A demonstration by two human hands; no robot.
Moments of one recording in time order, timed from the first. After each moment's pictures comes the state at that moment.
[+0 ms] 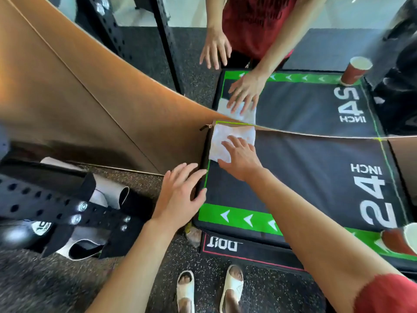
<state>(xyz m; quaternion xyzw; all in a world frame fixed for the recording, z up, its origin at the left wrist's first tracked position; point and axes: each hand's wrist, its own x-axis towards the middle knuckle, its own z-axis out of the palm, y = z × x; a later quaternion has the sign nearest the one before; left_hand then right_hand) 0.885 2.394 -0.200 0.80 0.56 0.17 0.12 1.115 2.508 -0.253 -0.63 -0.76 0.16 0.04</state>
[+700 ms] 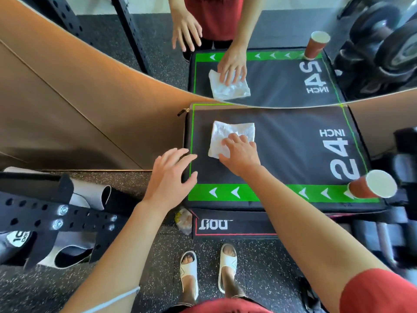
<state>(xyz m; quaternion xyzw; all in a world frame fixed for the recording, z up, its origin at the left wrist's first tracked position) 0.883 2.393 -0.201 0.84 0.50 0.17 0.14 1.140 2.436 -0.267 -0.71 -0.70 0.11 0.03</state>
